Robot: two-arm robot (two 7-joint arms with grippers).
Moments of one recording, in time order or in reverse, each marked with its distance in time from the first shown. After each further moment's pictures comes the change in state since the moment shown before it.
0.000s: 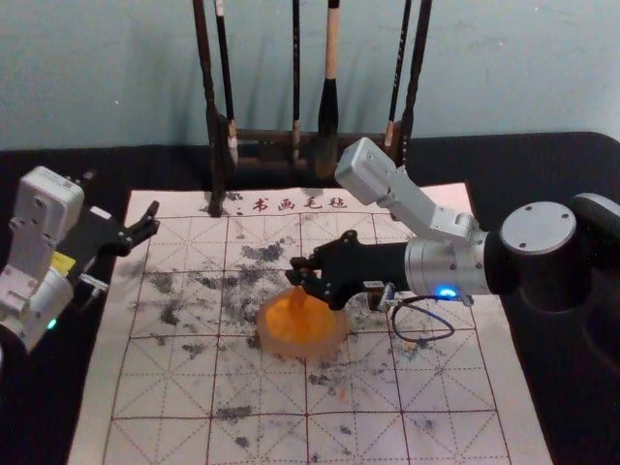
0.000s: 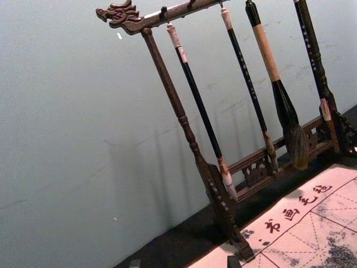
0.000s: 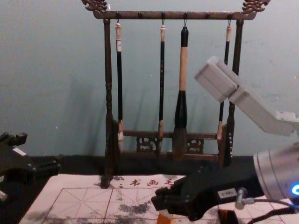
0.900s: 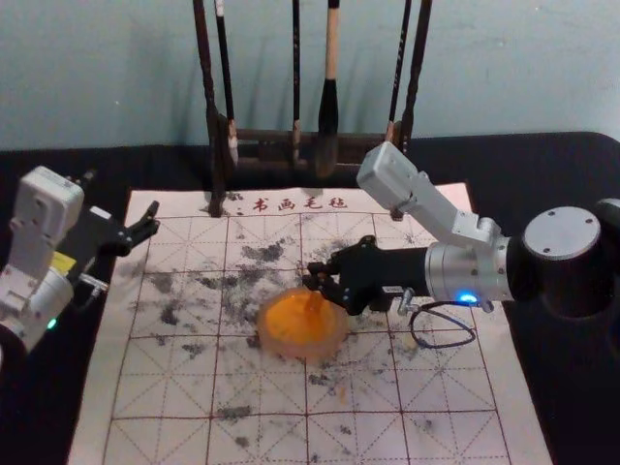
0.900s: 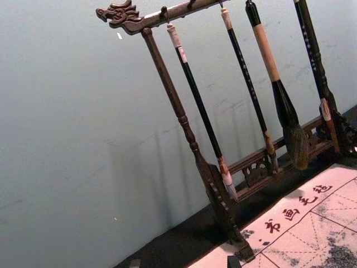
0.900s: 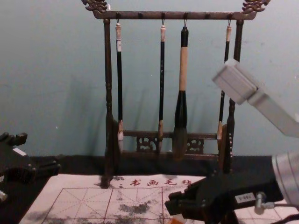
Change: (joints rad) left arm 0.000 0.000 0.000 0.000 0.000 0.000 0.000; right arm -0.029 0.046 0.022 -0.034 0.017 0.004 0.013
